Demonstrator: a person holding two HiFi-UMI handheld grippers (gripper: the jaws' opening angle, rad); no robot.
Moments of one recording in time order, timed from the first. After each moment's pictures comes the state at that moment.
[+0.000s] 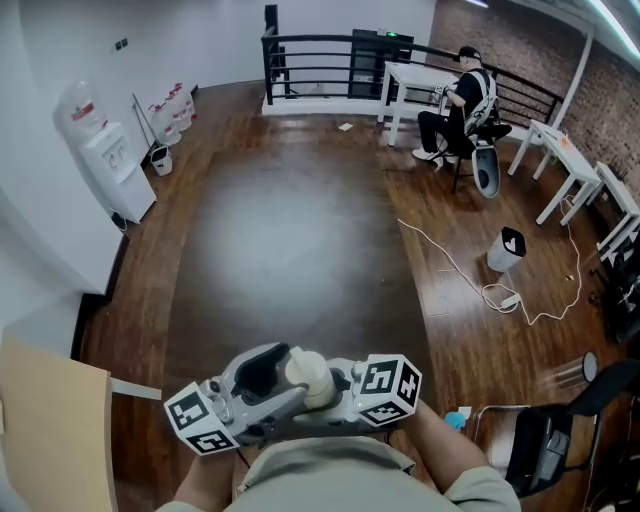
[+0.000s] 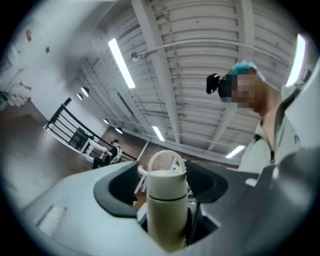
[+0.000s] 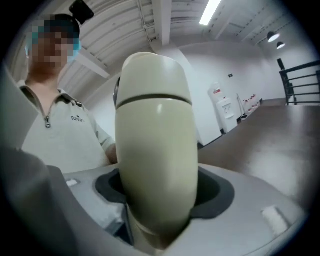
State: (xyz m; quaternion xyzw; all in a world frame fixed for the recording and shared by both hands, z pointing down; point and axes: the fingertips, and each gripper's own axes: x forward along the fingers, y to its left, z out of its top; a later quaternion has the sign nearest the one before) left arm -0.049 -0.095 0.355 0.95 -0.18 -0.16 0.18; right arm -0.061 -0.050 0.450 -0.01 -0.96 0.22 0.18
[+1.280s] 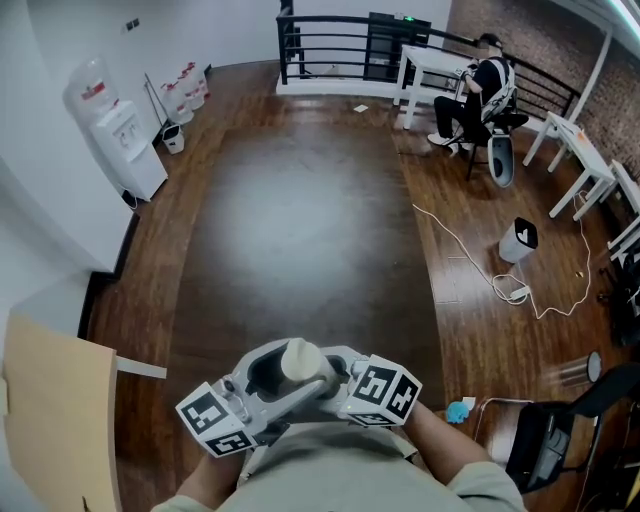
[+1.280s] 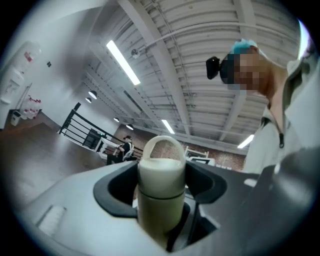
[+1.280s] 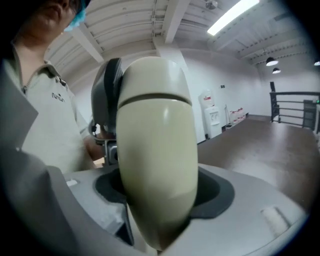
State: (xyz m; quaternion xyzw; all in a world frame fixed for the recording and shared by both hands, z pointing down) left arm -0.040 -0.079 0.371 0.95 -0.23 -0.11 0.18; right arm -0.073 -0.054 0.463 0.06 -0.96 0.15 0.21
